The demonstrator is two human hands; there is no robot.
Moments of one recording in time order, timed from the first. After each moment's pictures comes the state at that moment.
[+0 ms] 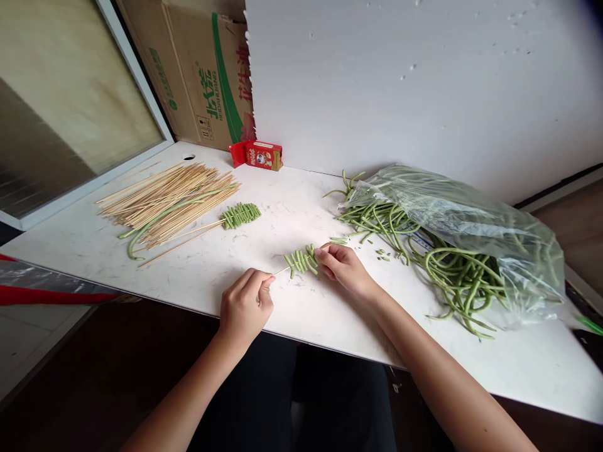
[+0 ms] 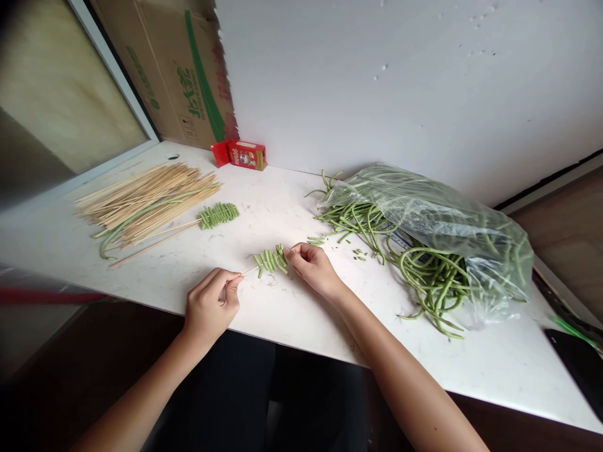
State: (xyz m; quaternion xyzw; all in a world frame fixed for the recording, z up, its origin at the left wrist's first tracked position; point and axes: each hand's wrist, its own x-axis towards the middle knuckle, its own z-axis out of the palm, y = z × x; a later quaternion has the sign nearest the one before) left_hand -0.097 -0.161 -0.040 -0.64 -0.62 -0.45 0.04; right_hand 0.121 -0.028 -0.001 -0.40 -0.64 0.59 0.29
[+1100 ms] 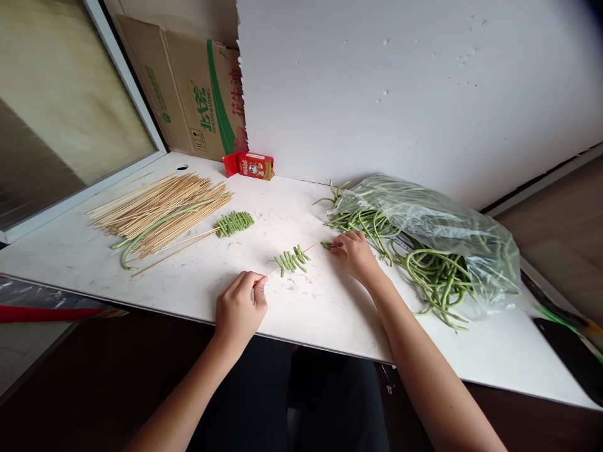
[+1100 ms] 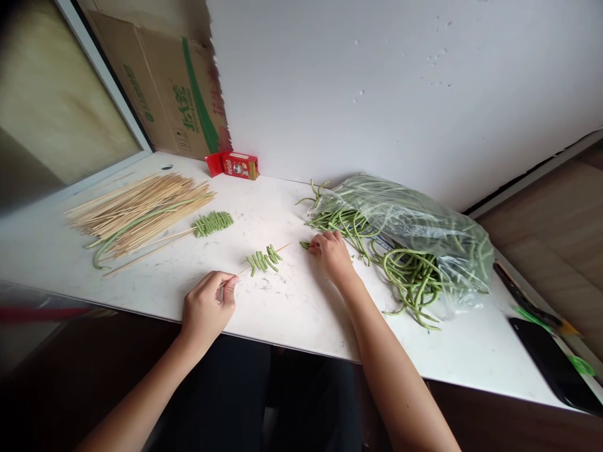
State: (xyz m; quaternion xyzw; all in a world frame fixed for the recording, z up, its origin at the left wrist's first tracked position) left_hand -0.095 -0.158 -0.037 -0.61 -0.66 -0.43 0.02; right_hand 0.179 0.029 -0.013 -0.47 -0.86 0.05 0.21
